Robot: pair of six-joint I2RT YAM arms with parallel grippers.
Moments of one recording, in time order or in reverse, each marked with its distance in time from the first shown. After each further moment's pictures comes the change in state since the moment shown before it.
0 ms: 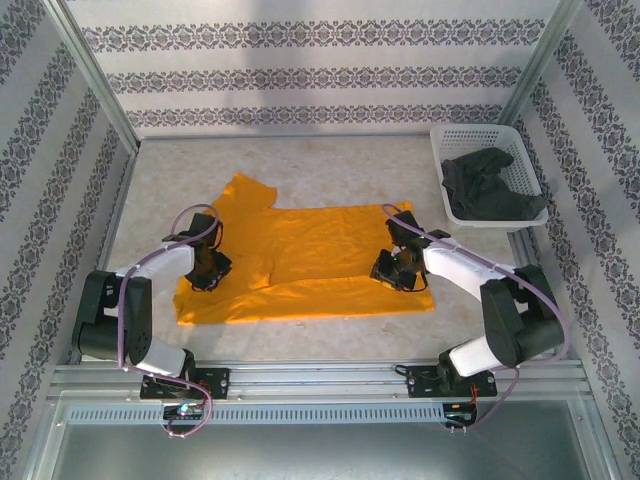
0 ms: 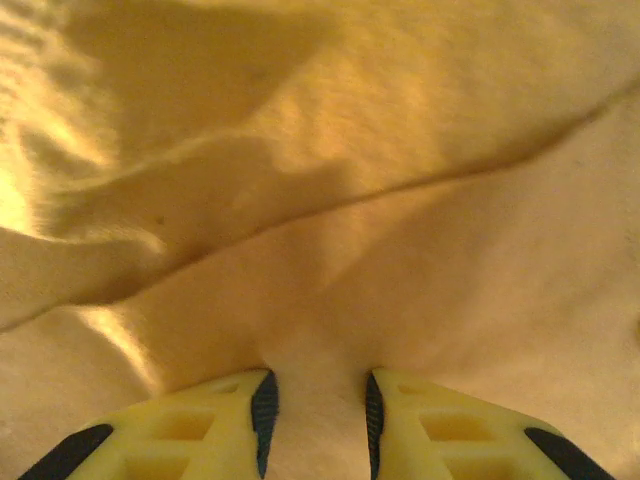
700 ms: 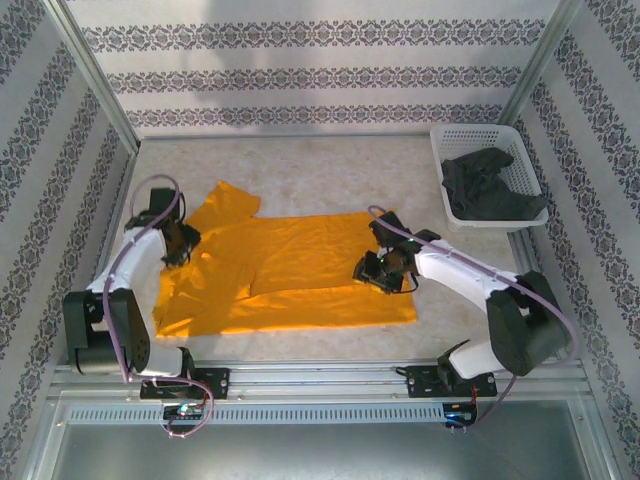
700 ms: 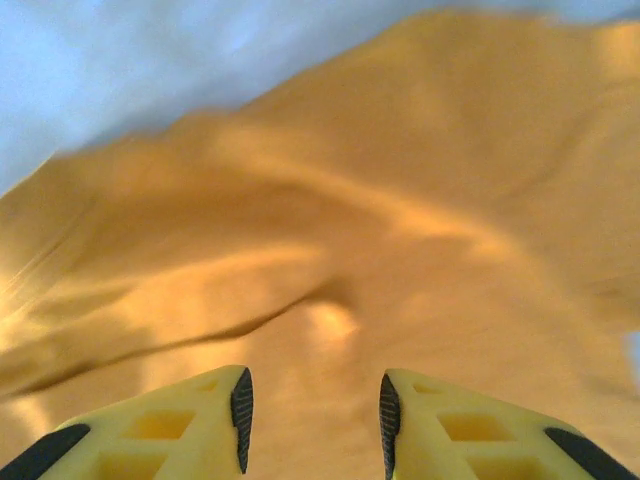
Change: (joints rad) left arm 0.198 -0.037 0.266 -0.105 -0.056 0.135; right arm 0.108 -0.074 0.076 -0.033 -0.013 0.062
